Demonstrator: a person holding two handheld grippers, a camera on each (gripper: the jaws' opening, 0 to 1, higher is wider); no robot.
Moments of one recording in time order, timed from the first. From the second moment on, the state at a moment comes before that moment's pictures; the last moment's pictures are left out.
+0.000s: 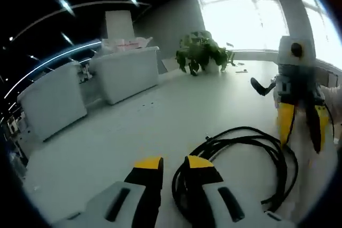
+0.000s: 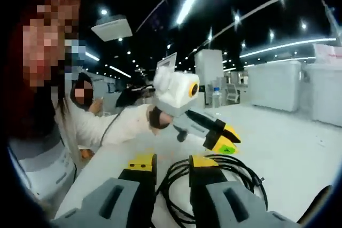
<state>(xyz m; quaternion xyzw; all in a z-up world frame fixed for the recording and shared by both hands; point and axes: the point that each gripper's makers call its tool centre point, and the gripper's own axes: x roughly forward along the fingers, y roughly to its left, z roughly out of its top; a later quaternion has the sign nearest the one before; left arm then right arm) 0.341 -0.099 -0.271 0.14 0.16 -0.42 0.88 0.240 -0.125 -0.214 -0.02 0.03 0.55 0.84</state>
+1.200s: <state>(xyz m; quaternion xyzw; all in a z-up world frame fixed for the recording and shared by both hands) 0.351 -0.088 -0.277 0.12 0.18 -0.42 0.88 0.308 -0.171 -0.294 -0.07 0.18 0.37 0.91</state>
